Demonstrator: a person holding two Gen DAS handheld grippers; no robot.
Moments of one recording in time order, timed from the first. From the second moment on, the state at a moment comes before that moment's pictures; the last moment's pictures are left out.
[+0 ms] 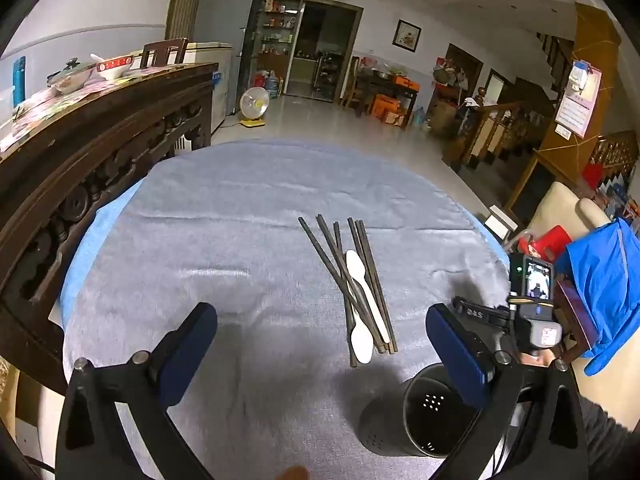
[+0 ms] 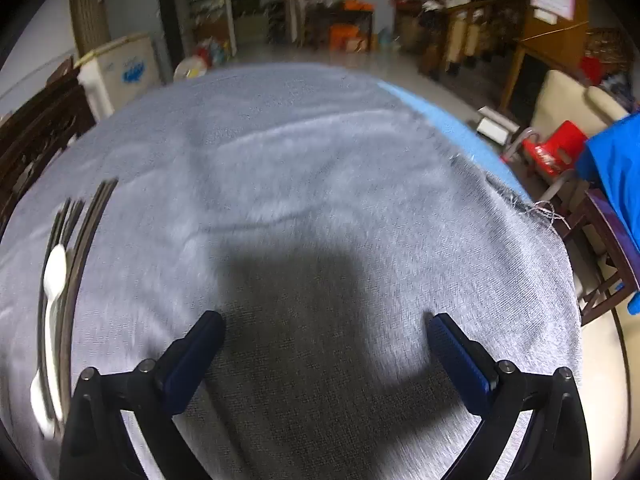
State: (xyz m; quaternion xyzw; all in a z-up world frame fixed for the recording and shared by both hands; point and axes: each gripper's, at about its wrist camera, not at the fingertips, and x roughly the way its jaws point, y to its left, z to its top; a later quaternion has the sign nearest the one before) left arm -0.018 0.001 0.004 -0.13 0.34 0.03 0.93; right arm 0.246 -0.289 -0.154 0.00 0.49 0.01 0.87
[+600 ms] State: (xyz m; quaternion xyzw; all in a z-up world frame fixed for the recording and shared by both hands) left arm -0.018 0.003 0.000 -0.14 0.36 0.01 0.92; right arm 0.099 -0.256 -0.004 0.00 0.38 0.20 0.90
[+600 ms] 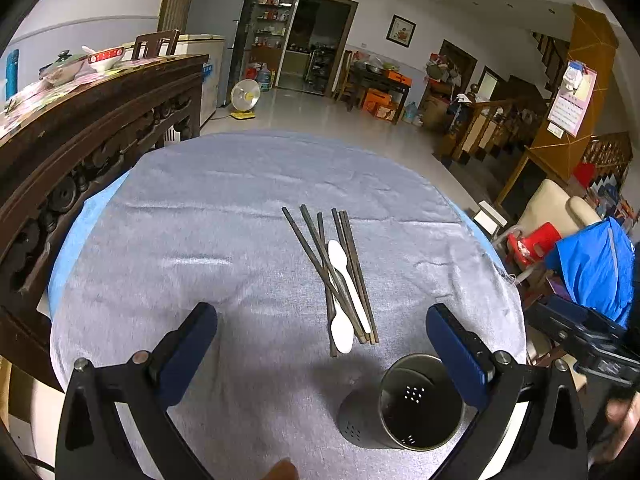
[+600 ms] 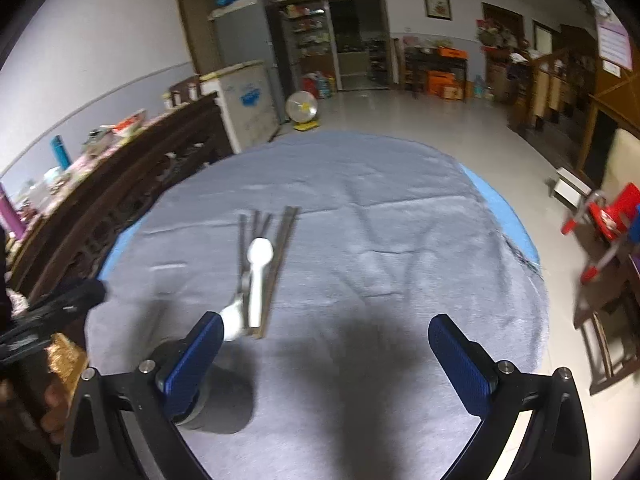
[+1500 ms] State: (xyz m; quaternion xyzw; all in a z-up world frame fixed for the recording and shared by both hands) left arm -0.016 -0.016 0.003 -0.13 0.36 0.01 0.92; right arm 0.071 -0.229 0.021 -0.02 0.35 0.27 0.90
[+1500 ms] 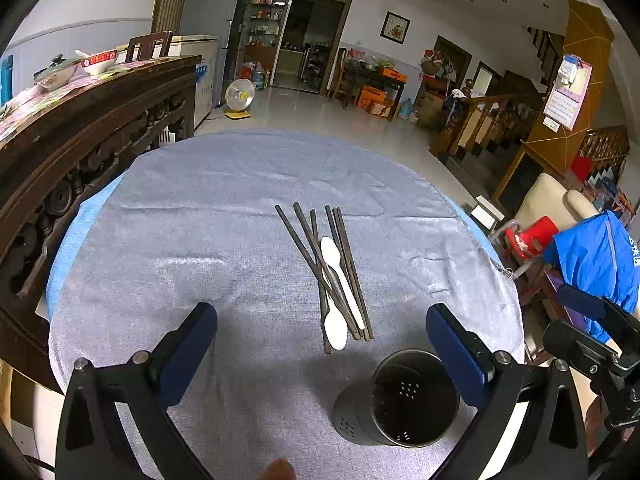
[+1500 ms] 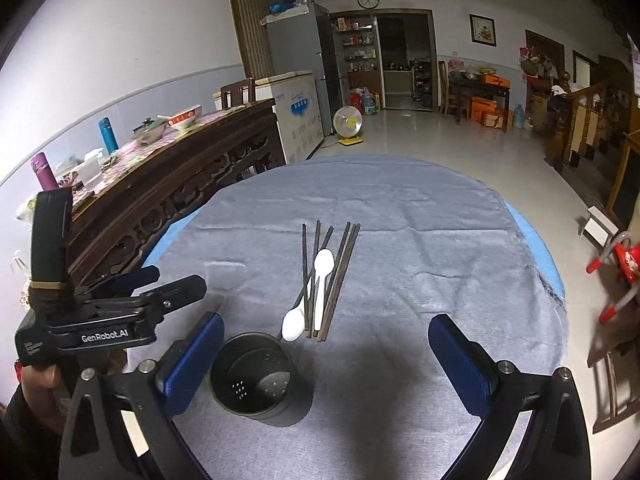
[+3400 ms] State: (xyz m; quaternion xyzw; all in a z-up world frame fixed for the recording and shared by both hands) left arm -0.008 0.017 -0.012 -0.16 0.40 0.06 0.90; right arm 0.107 -0.256 0.003 0.03 0.41 0.26 0.88
